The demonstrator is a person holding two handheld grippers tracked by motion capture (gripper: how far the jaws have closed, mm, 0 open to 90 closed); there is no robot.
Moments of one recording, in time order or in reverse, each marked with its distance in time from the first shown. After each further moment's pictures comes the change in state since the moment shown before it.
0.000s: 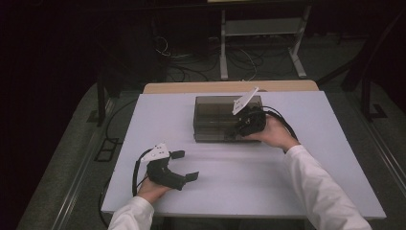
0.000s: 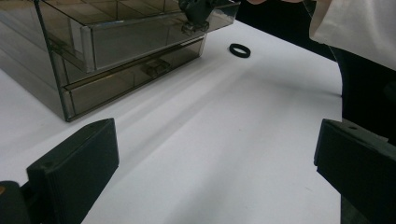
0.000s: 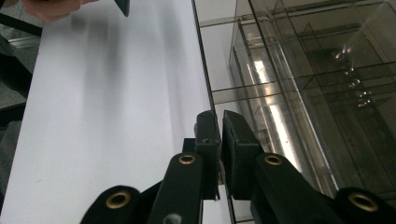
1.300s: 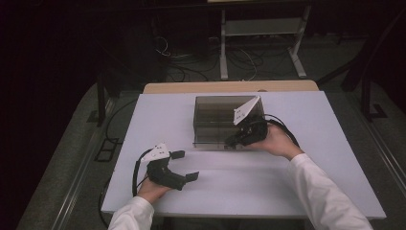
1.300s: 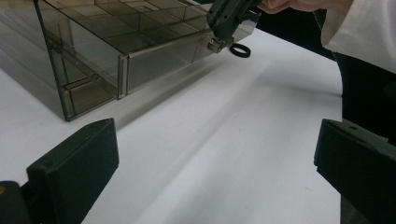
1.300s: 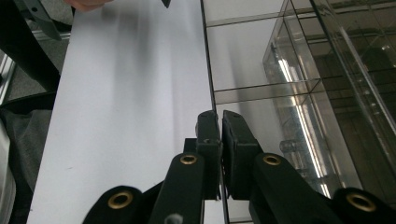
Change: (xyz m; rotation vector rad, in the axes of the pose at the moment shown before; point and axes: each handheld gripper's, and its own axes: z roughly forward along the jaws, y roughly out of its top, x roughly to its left) left arm 0.000 0.000 0.000 0.001 0.000 -0.002; right arm 0.025 -0.008 0.001 -0.005 0.038 -0.044
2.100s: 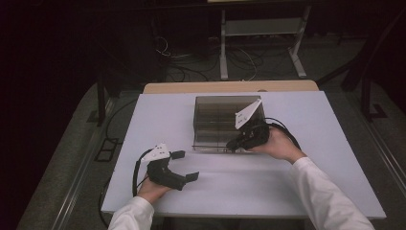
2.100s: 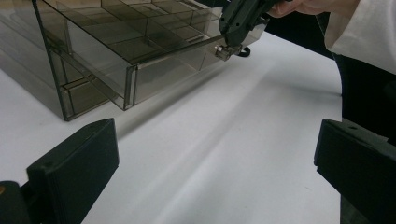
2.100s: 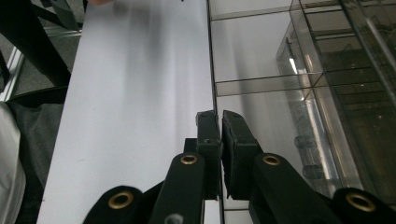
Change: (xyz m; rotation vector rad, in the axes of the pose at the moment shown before) left arm 0.000 0.000 0.000 0.003 0.001 0.002; right arm 0.009 -0.006 0.000 0.002 0.020 -0.014
